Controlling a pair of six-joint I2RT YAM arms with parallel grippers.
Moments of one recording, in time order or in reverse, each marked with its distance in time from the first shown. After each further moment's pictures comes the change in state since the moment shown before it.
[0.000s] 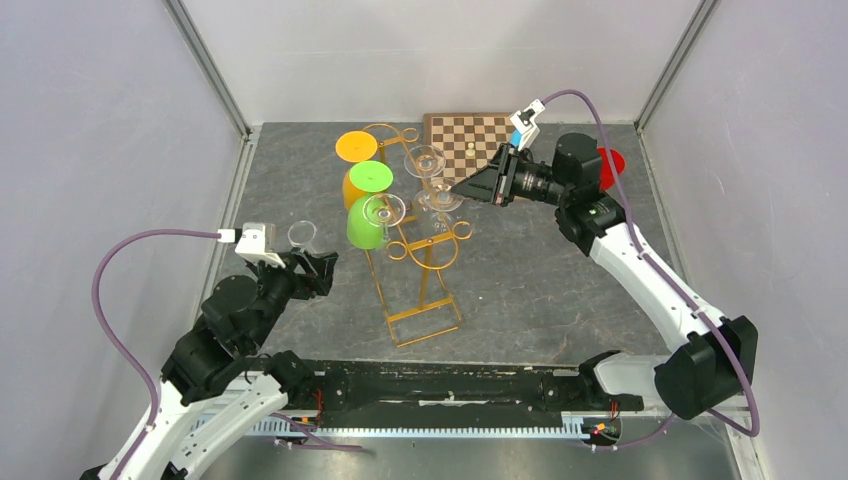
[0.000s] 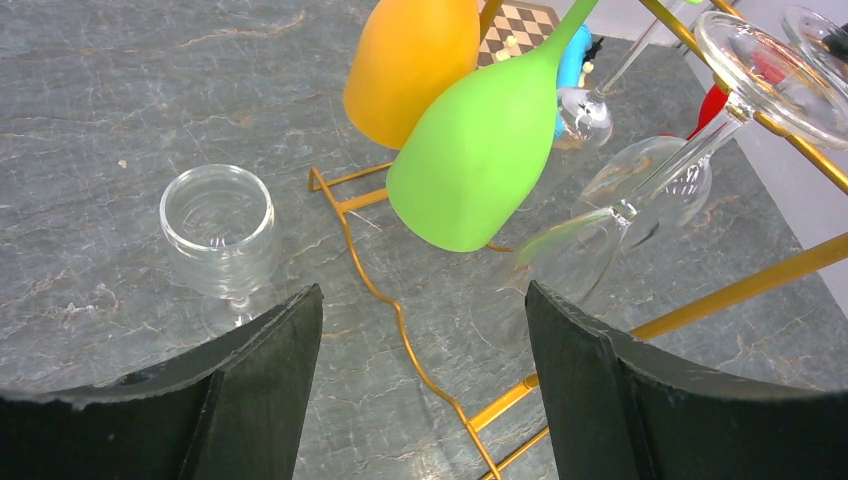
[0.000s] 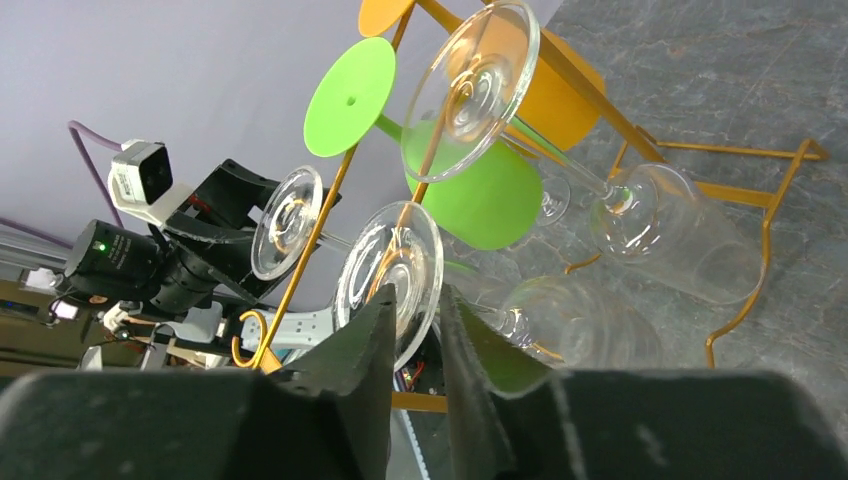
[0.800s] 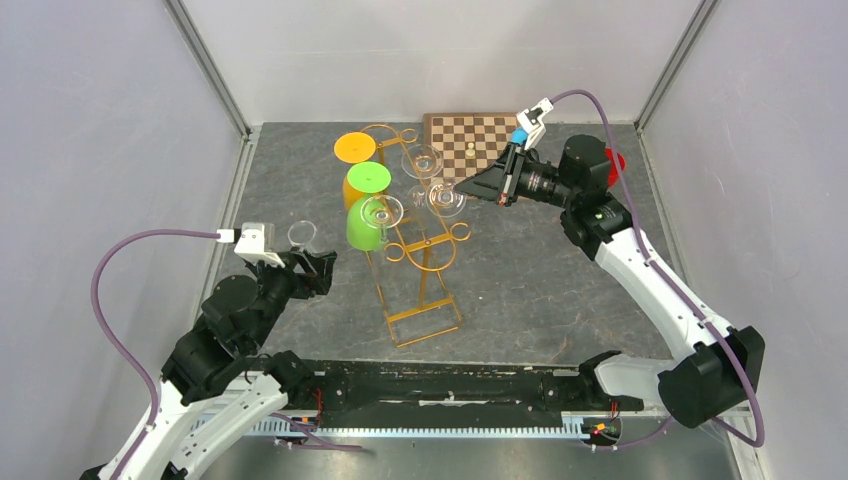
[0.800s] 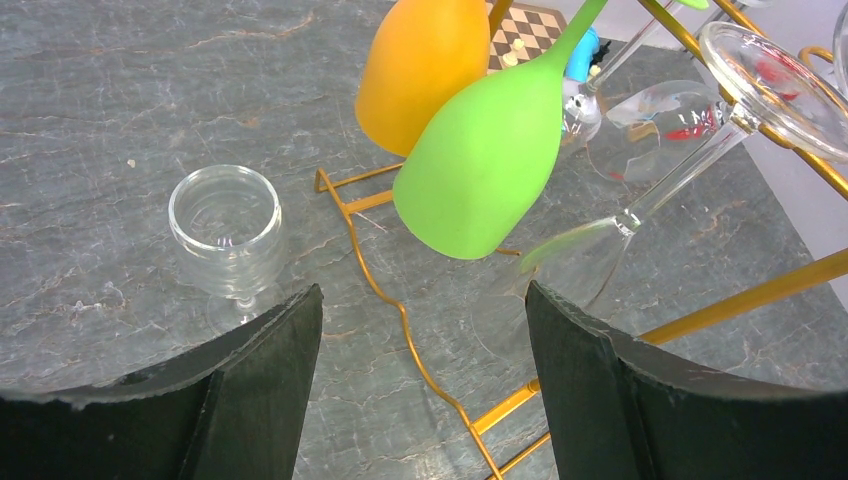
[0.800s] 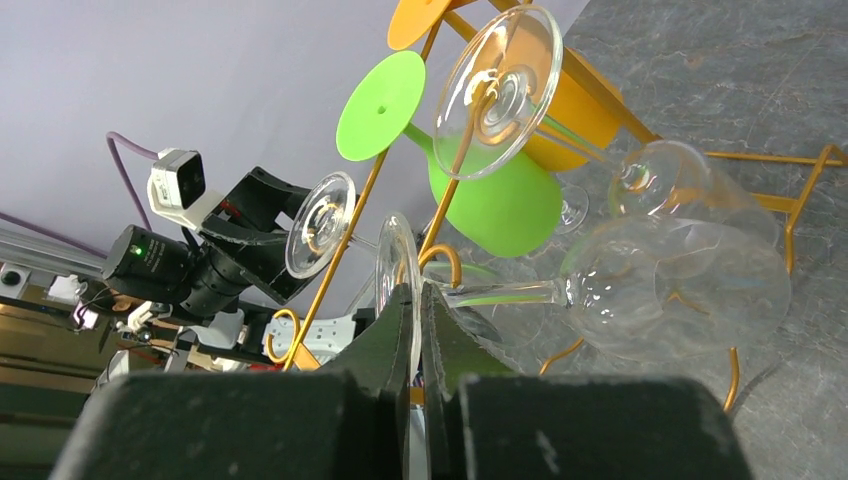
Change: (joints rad) left arm 0.000 0.001 0.000 0.000 -0.016 0.000; right arm 0.000 -0.047 -0.012 0.027 0.002 0.056
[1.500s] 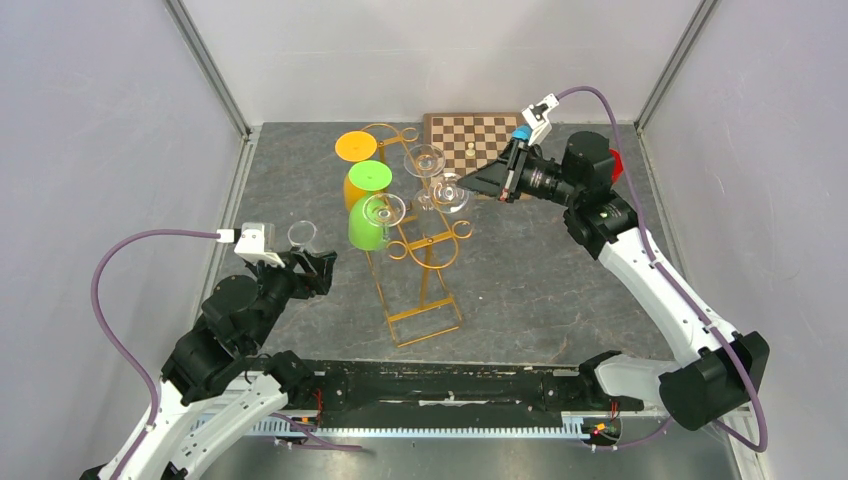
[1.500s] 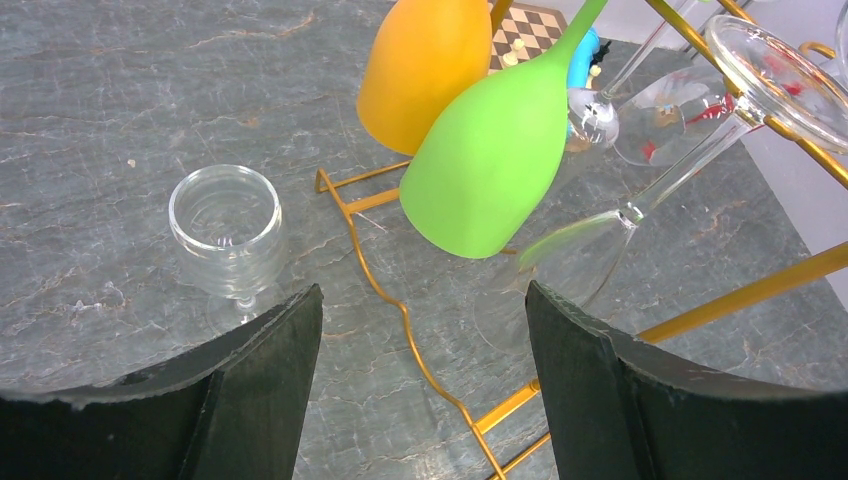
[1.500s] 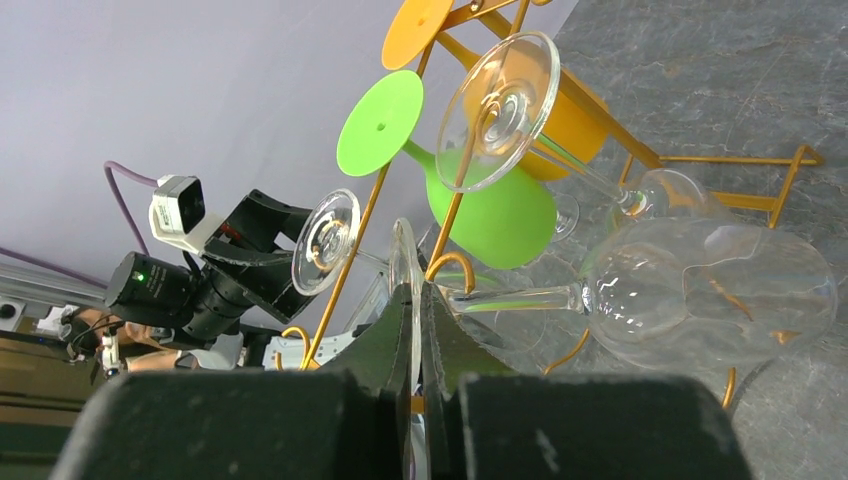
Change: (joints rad) left arm 0.000 0.000 0.000 0.000 0.000 0.000; right arm -0.002 -0.013 0.043 -0.070 0.069 0.005
